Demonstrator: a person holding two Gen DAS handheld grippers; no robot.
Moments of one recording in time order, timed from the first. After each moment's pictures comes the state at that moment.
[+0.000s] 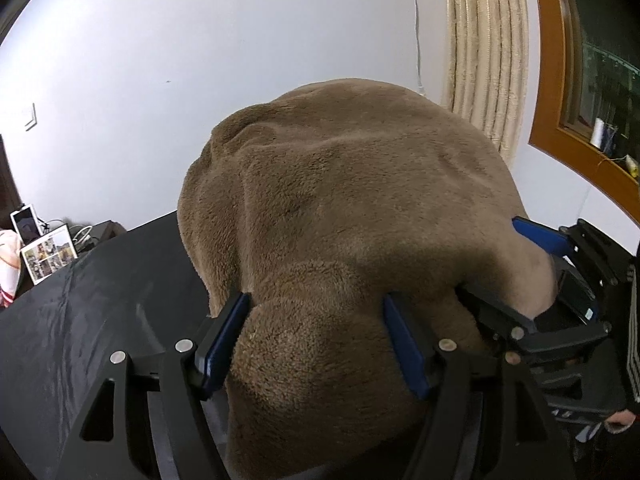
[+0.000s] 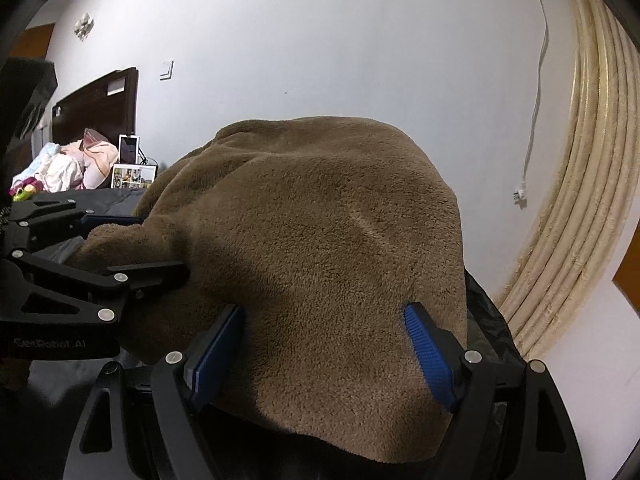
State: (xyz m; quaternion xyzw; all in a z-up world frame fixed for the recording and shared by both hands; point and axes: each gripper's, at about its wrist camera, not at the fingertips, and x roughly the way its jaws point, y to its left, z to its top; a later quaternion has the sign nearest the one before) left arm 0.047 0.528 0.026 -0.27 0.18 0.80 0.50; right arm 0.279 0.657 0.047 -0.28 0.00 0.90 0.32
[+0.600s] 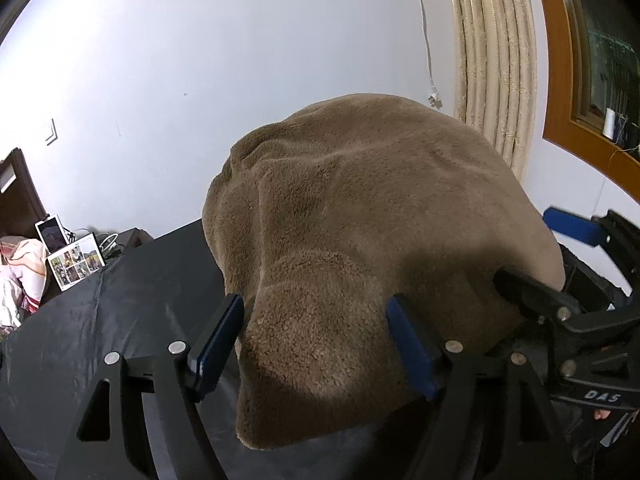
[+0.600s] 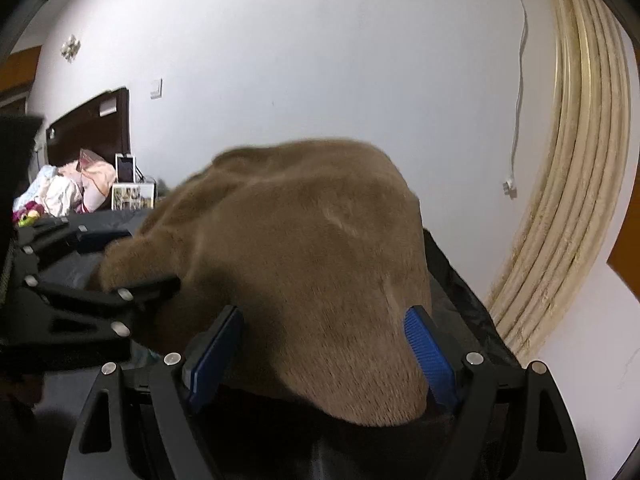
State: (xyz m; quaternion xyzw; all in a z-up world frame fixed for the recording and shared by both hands) left arm 0.074 0.521 0.042 -0.25 0.20 0.82 0.47; right arm 0.308 0.652 0.067 -0.27 0.03 0.90 0.33
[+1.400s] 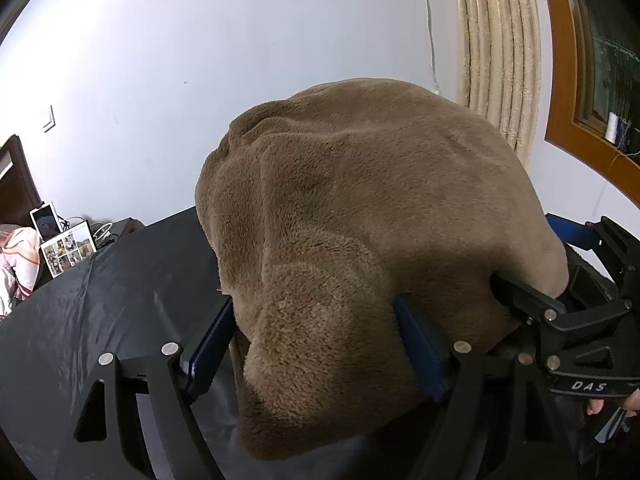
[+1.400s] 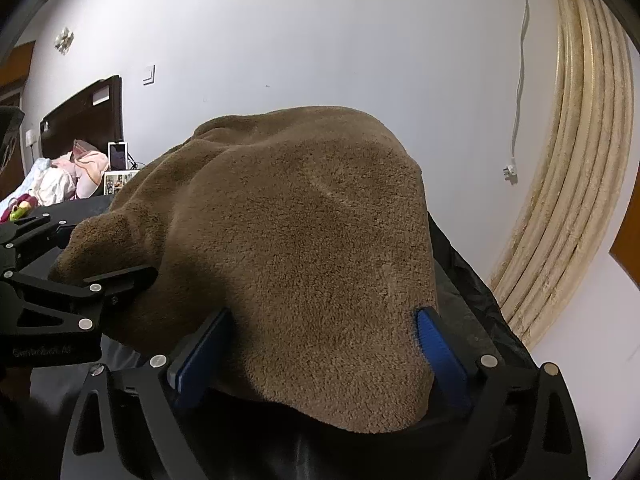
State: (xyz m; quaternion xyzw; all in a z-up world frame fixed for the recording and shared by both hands) left arm 0.069 0.525 0.023 -0.26 0.19 0.82 0.47; right arm 0.299 0.668 0.046 -0.28 0.04 0.90 0.33
